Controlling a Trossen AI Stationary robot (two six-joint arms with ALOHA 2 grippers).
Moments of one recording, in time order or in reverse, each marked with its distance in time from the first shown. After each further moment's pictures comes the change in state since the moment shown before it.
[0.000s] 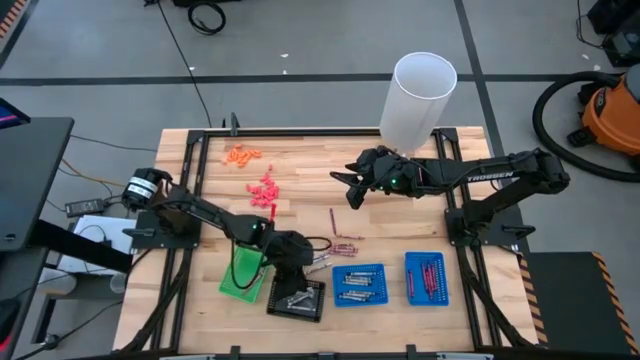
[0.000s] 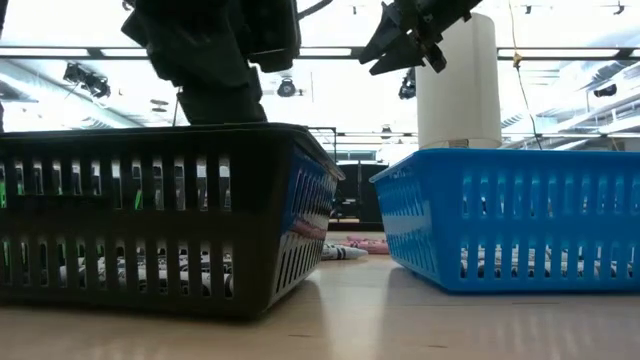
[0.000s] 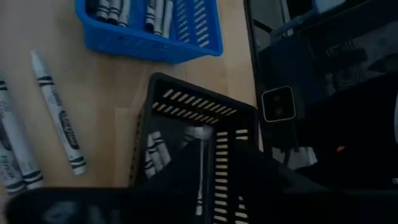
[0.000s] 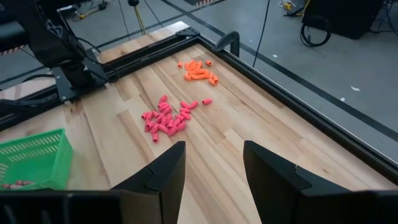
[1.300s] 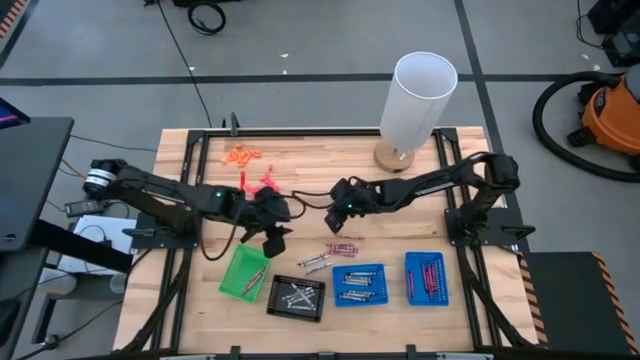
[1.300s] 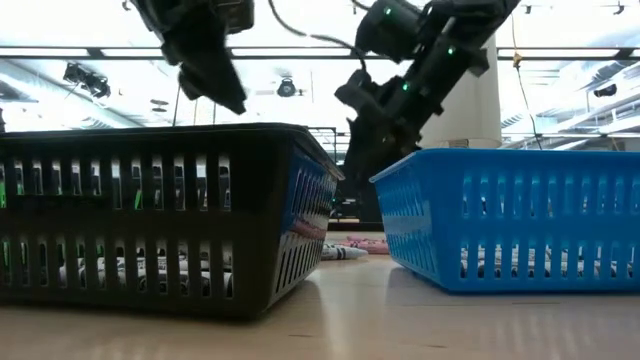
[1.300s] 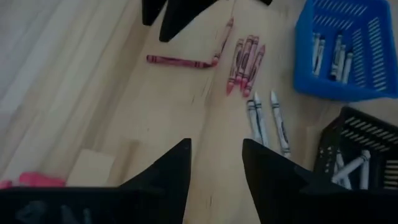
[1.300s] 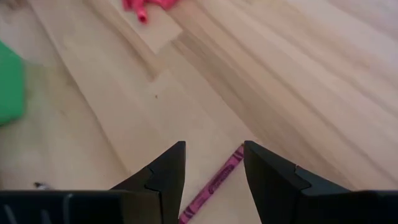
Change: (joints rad) left arm 0.117 -0.375 0.000 -0.505 -0.577 0.178; right arm -0.009 0.405 -0.050 0.089 -0.212 0.284
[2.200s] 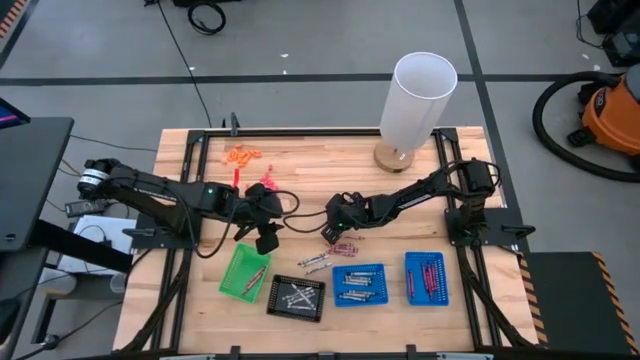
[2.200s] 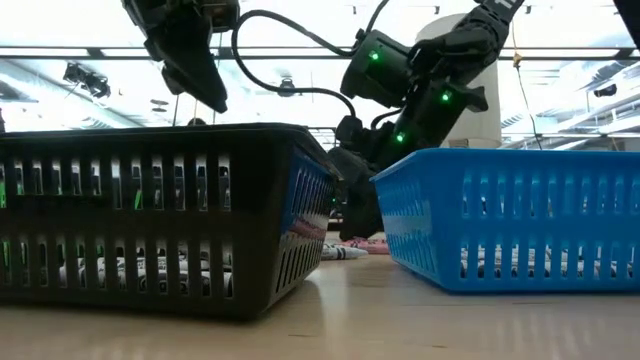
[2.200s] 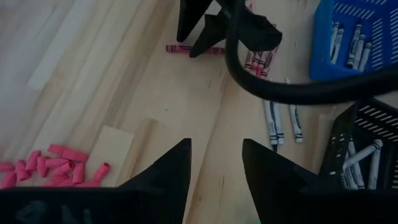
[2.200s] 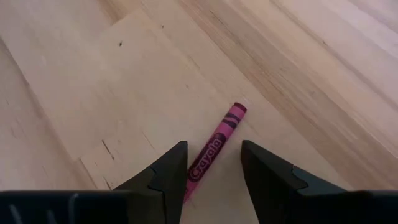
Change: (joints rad) left arm 0.003 -0.059 0.001 -0.115 -0.027 -0.035; right arm 0.067 0.205 0.005 0.056 0.086 0.021
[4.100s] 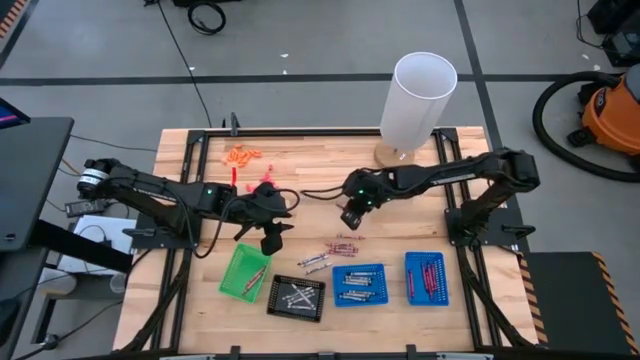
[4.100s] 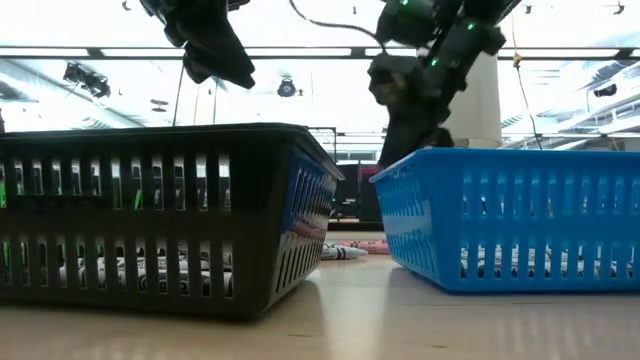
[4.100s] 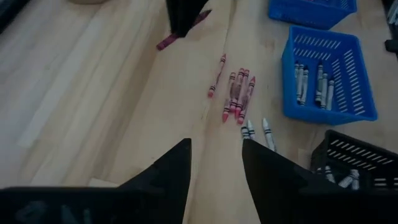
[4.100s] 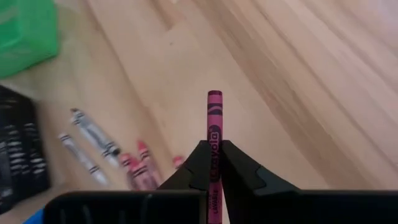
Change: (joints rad) left arm -0.009 -0.004 0.000 0.165 -0.006 0.092; right arm -0.130 -0.372 -0.005 -0.307 -0.341 -0.122
